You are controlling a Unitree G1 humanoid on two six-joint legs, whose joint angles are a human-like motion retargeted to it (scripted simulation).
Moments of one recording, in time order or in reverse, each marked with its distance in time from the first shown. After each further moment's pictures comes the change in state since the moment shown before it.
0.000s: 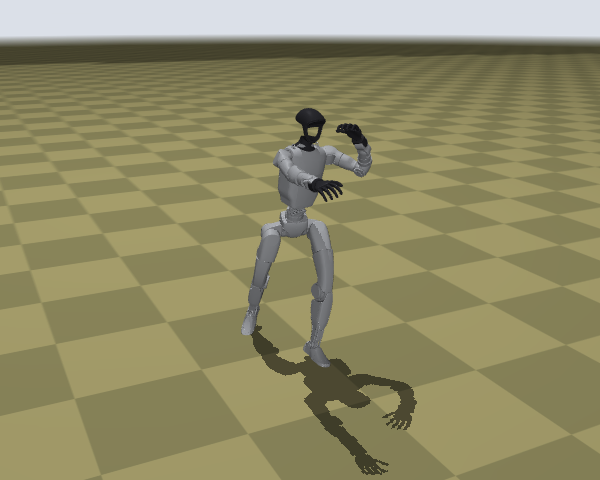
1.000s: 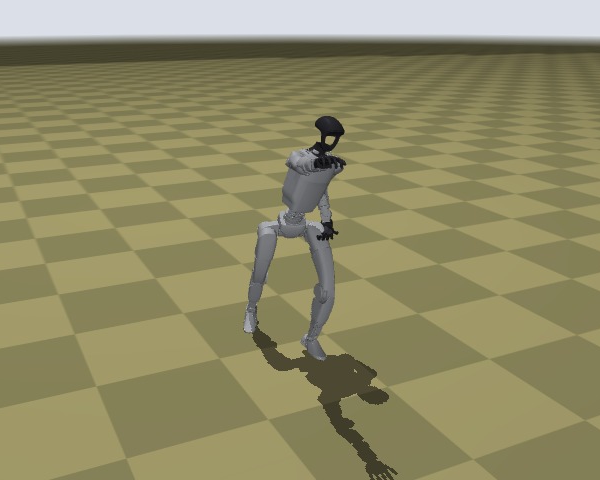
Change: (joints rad) left arm 1.765 -0.487 0.195 0.336 -1.004 0.529 -0.757; right arm -0.269 -0.299 0.140 -0.025 -0.166 0.100 0.075; waist -0.018 -0.143 -0.022; left_leg -0.300 0.111 -0.125 0.413 -0.248 -0.051; right_leg -0.081 0.170 0.190 -0.109 -0.284 0.078
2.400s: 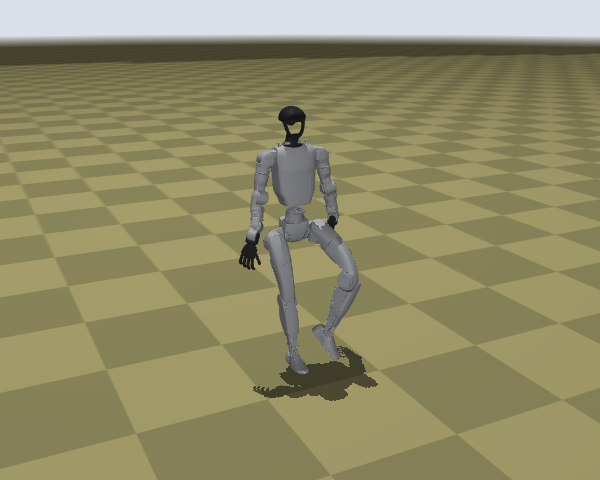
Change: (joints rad) left arm -0.369 0.036 0.079 1.432 1.568 -0.197 0.516; right arm 1.652 0.578 -0.378 -0.037 -0.108 0.132 0.369; waist -0.349 0.368 0.019; left_leg 0.134 0.095 0.207 0.290 0.506 0.023; right_leg -0.280 0.128 0.140 0.061 0.019 -0.445
